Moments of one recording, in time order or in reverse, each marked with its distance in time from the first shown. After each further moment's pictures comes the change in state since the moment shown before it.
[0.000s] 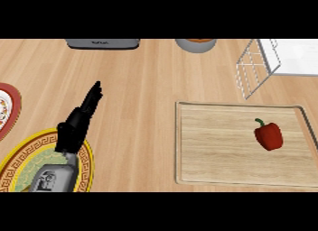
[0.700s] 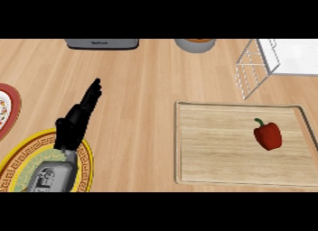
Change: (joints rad) left arm -0.022 0.008 0.007 0.001 0.009 -0.004 0.023; right arm 0.099 -0.001 0.182 -0.367 0.240 0.247 0.295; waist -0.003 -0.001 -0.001
